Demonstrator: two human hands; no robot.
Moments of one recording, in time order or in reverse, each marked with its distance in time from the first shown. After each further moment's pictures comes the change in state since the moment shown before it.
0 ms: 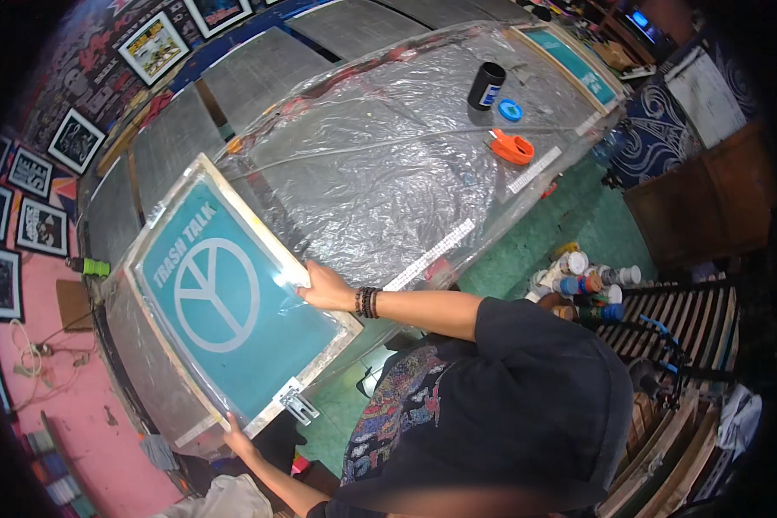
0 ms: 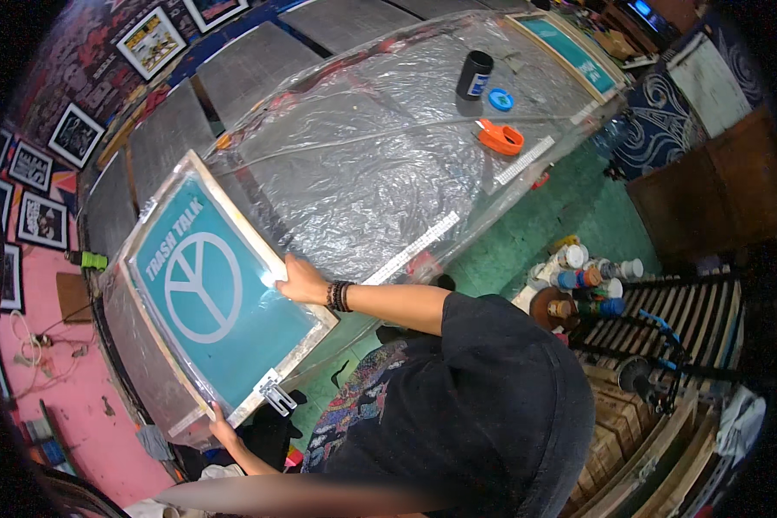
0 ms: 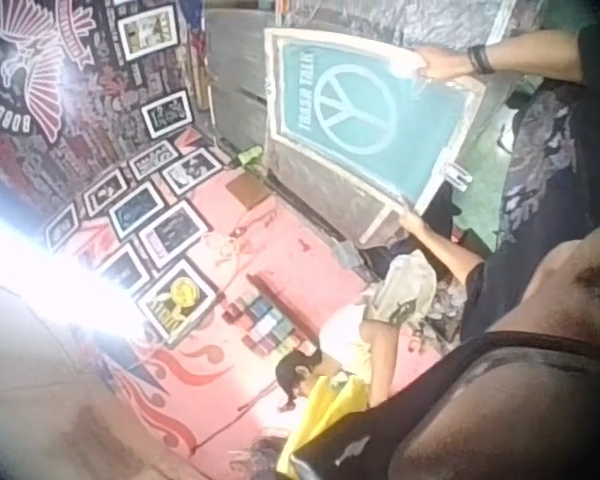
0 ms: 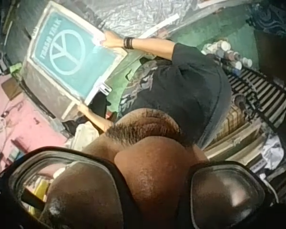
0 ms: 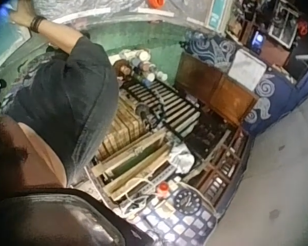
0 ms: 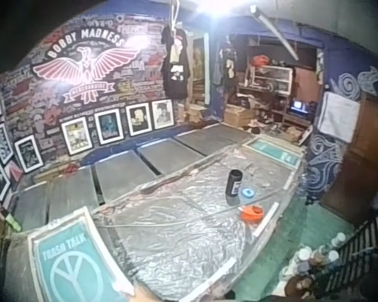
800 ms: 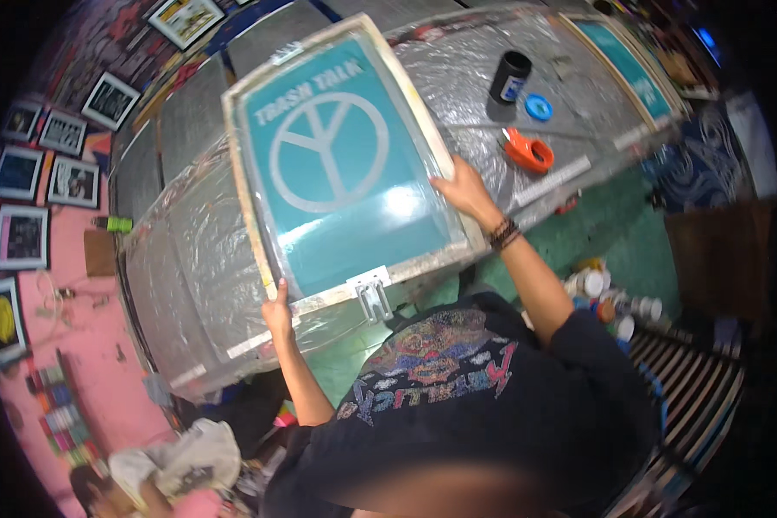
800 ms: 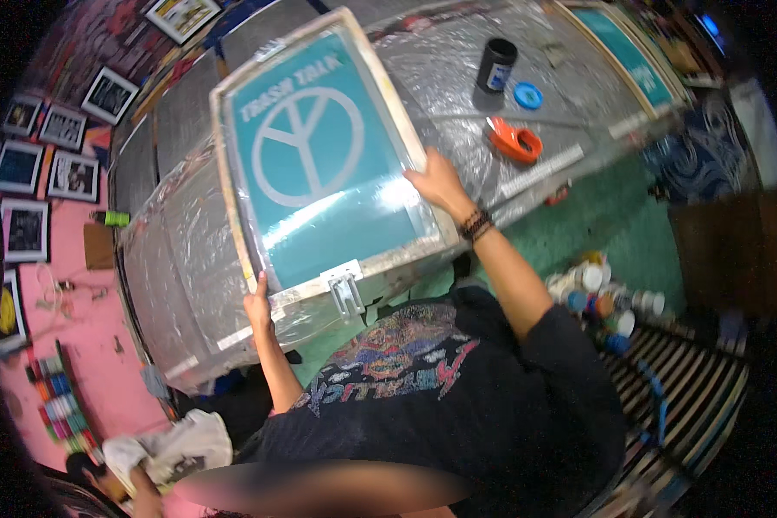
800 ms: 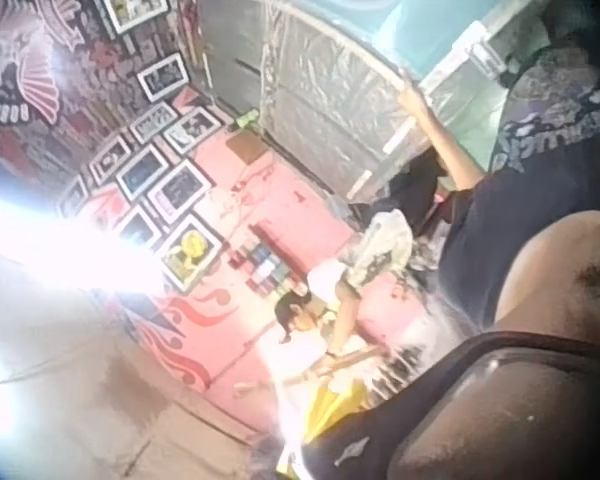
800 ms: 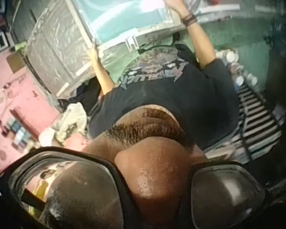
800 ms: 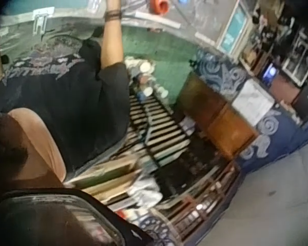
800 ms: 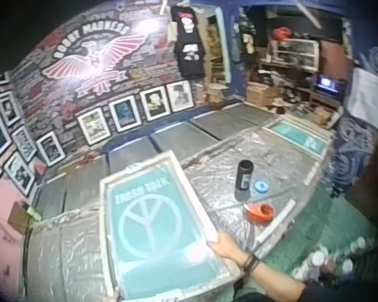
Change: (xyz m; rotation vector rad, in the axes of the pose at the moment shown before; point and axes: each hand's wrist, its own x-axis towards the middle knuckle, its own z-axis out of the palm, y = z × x) left_hand -0.117 0.181 0.321 -0.038 -0.157 0.064; right_hand -0.020 0.124 -0.380 -0.059 0.340 0.040
